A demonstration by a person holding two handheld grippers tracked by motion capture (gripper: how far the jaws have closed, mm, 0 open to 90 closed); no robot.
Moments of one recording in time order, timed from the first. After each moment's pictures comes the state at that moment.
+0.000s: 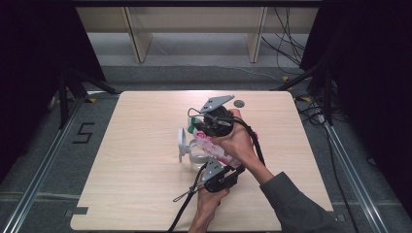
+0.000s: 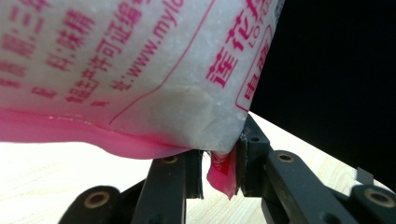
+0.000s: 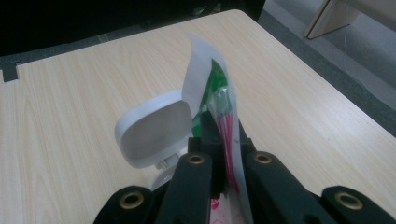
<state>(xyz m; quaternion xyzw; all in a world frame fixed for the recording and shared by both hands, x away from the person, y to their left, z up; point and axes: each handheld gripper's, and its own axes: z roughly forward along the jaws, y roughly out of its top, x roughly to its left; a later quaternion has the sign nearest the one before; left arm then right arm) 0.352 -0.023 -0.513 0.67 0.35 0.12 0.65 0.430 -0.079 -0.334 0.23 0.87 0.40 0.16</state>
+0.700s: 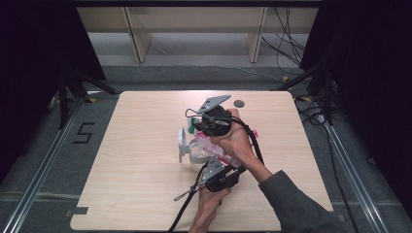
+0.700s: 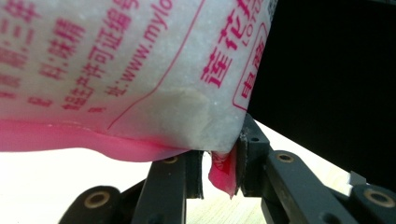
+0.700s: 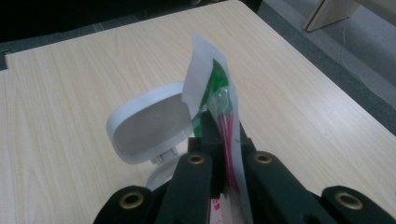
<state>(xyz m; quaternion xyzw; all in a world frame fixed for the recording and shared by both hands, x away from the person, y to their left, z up) 0.355 -0.027 -0.513 0.66 0.34 0.11 0.66 0.432 -0.075 -0.335 0.24 0.88 0.38 0.16</state>
